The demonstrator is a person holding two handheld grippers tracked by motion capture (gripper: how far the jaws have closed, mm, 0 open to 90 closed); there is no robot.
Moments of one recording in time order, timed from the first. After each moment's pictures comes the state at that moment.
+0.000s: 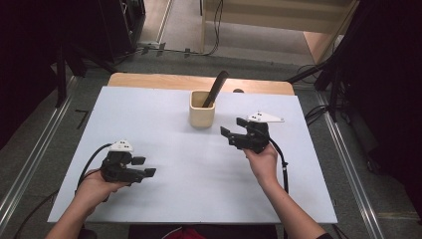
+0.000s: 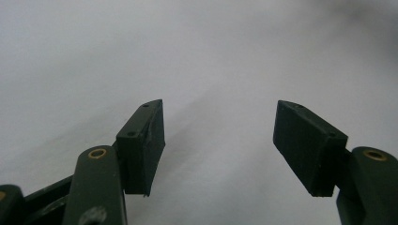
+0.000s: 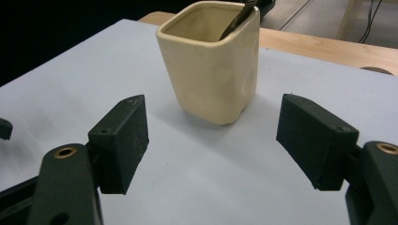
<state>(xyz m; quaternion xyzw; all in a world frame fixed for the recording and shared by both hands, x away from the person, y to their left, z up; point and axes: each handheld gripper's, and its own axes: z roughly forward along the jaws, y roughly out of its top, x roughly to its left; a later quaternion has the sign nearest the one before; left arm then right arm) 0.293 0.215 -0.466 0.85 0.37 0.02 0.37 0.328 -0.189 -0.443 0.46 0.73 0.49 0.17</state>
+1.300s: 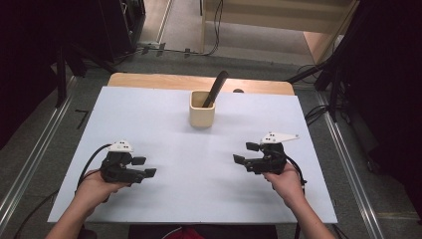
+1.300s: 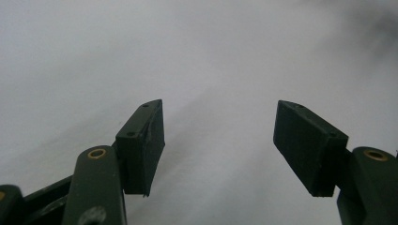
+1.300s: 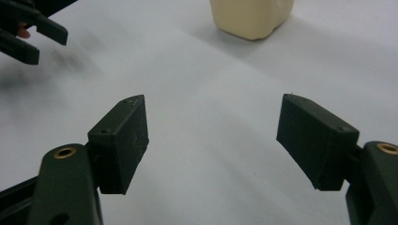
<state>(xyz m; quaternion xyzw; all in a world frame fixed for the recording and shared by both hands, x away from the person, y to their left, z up) 0.291 0.215 -0.464 0.85 0.36 0.01 0.38 0.279 -0.229 -0.461 0.42 0.78 0.45 0.08</state>
